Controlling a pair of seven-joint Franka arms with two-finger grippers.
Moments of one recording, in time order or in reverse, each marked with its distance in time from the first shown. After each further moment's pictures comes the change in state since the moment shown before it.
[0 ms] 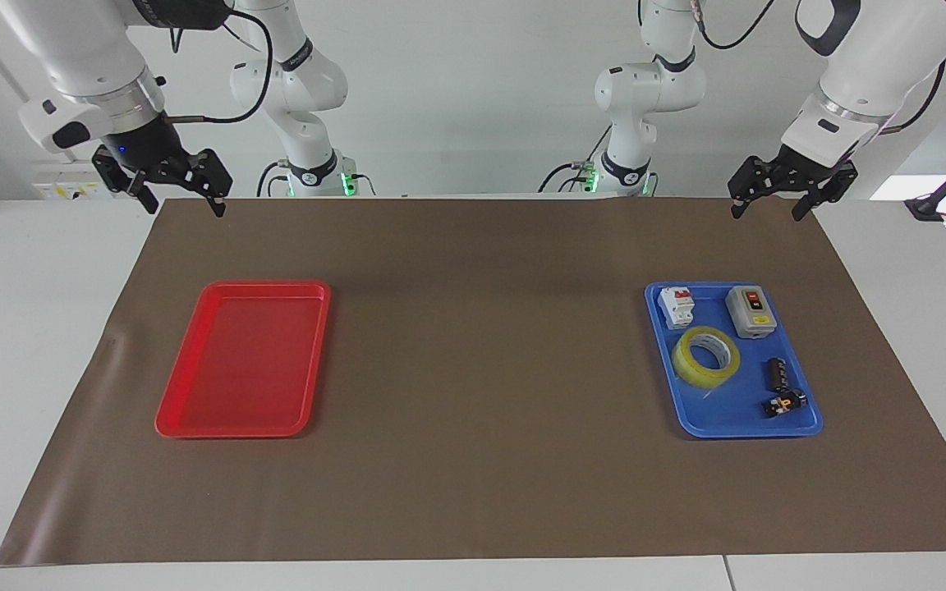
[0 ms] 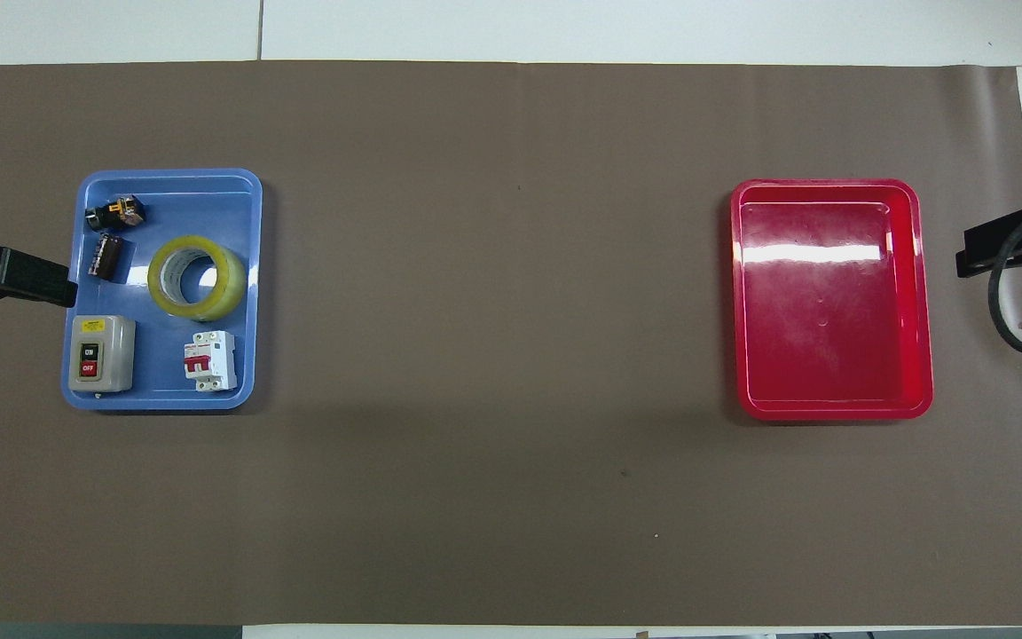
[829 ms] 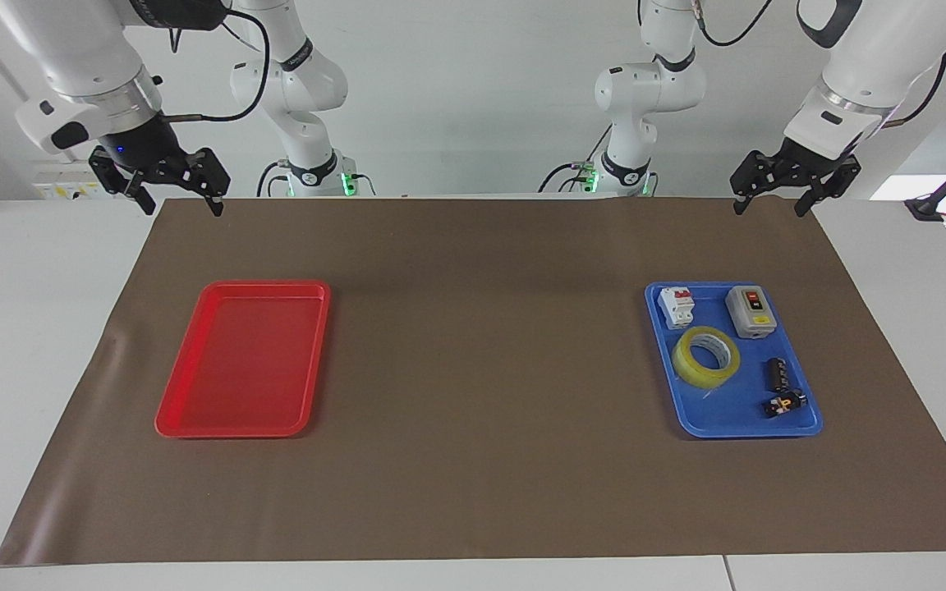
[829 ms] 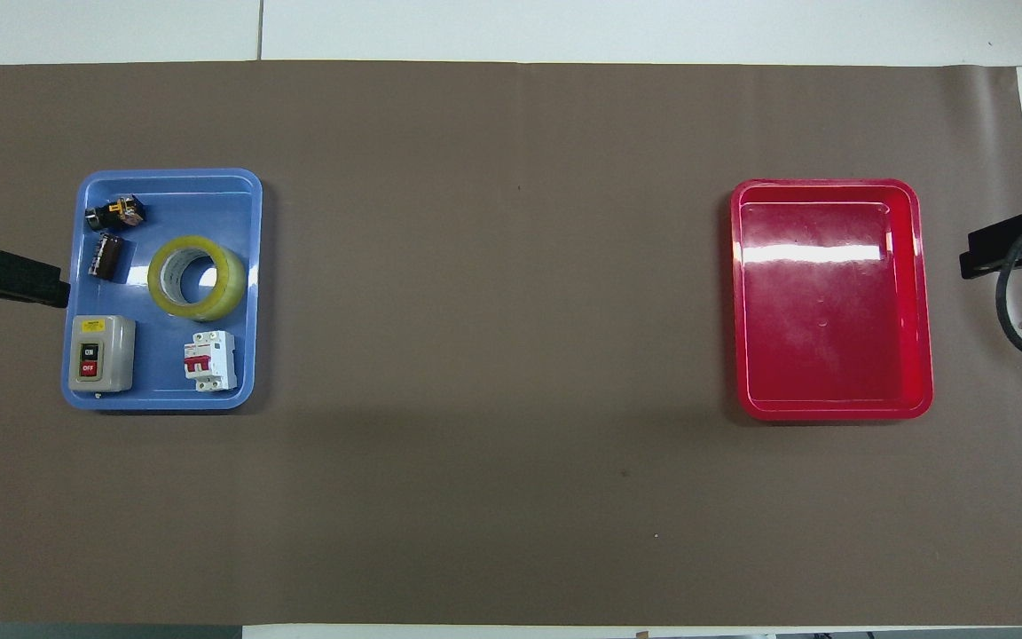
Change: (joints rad) left arm 0.002 -0.028 0.003 0.000 0.000 0.000 -0.005; right arm -0.004 0.000 -0.003 0.000 0.000 0.004 -0.049
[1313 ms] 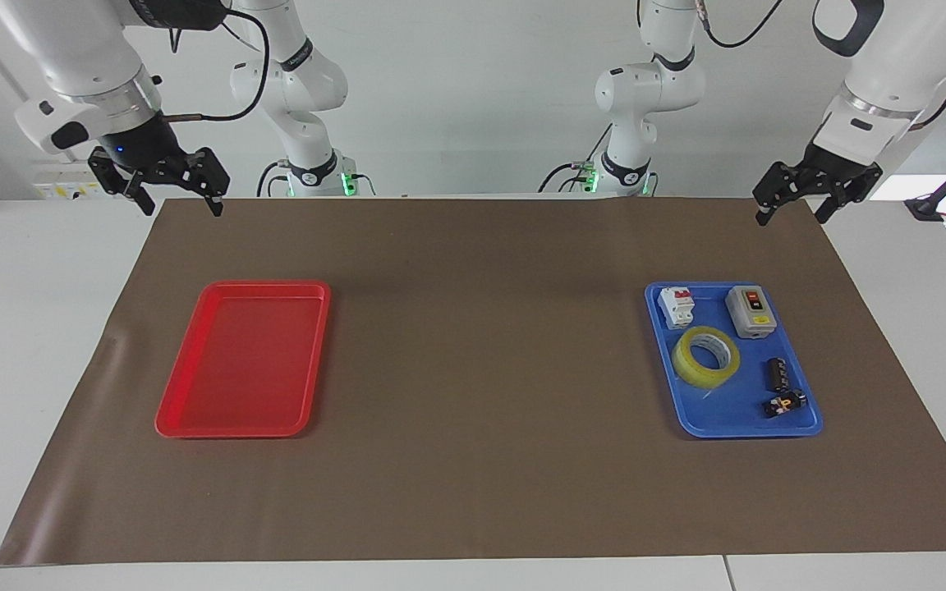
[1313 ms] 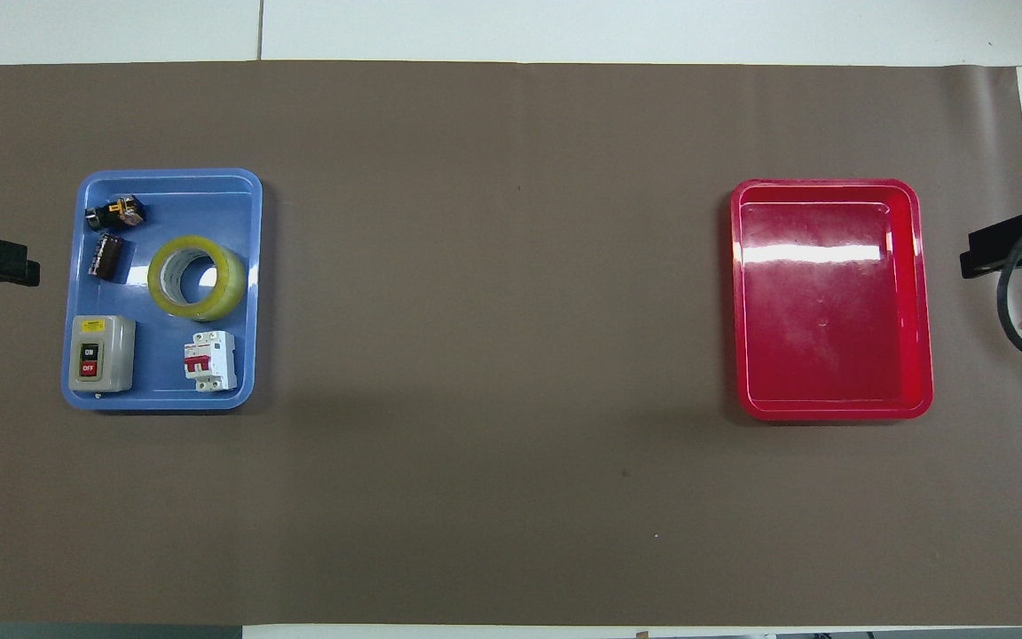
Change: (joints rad) left arm 0.085 0.042 0.005 -0.071 0.003 0.160 -0.023; right arm 0.000 0.000 0.000 0.000 0.000 0.000 -0.002
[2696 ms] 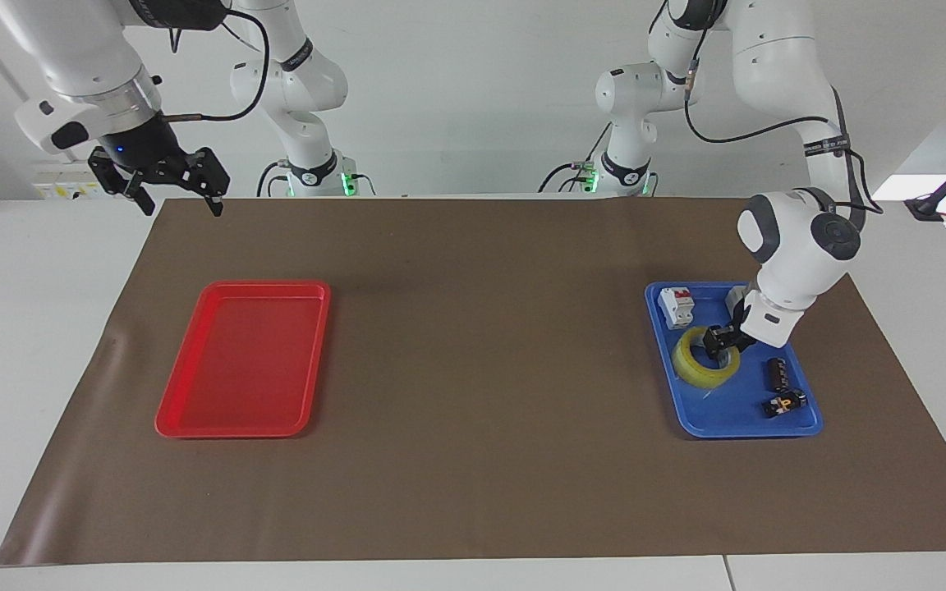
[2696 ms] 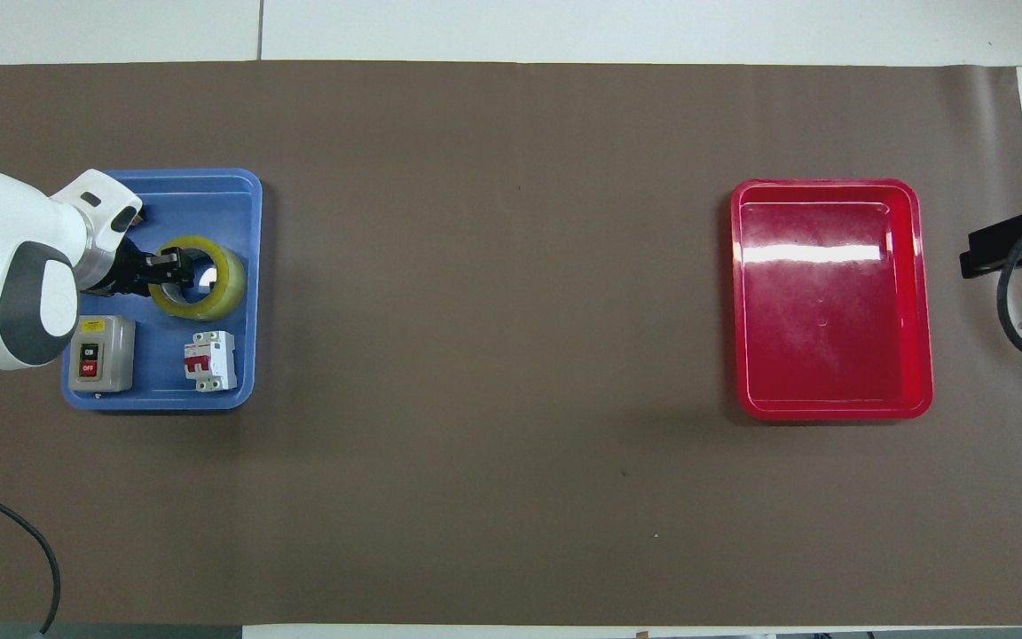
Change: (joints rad) left arm -0.001 0.314 -0.014 -0.310 0.000 0.576 -0.150; right arm 0.000 0.000 0.000 0.000 0.000 0.000 0.000
